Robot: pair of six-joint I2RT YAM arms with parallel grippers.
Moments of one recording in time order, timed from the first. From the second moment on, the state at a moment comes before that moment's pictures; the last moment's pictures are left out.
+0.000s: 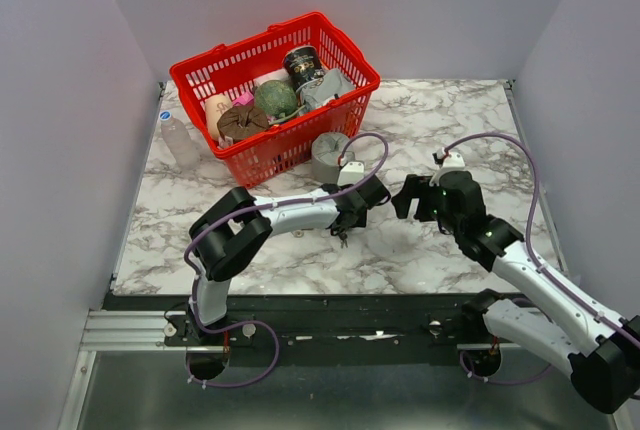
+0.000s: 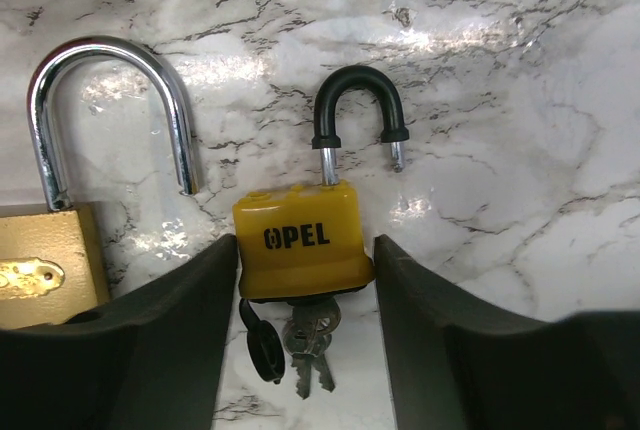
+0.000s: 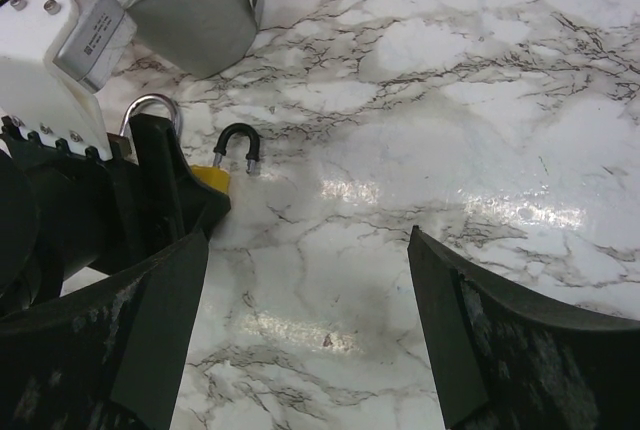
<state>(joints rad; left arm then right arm) -0.99 1.92 1.28 -0.47 -0.46 -0.81 0.54 0.89 0.63 -0.26 0.16 0.39</state>
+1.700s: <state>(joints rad) -0.52 0.81 0.90 -0.23 -0.35 -0.33 0.30 0.61 0.58 -0.21 0.12 0.33</state>
